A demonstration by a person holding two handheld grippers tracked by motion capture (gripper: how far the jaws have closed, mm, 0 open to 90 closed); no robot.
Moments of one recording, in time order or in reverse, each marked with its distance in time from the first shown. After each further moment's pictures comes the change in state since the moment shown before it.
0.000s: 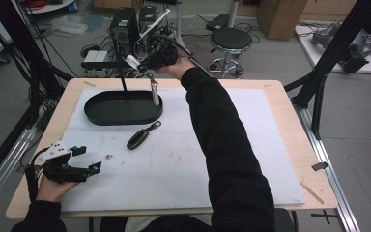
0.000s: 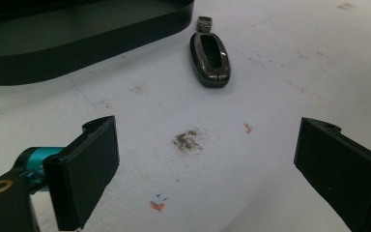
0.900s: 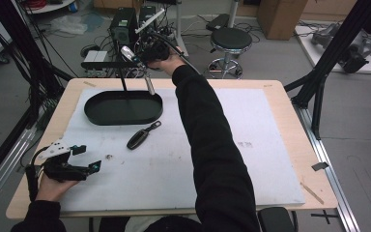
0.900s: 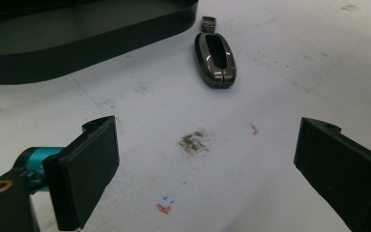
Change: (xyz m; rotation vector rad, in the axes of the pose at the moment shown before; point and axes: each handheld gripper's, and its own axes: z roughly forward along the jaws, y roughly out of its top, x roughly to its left) left arm 0.005 0.000 0.002 -0.001 0.000 -0.005; right arm -0.032 0.010 0.032 -0.104 -0.069 -0.019
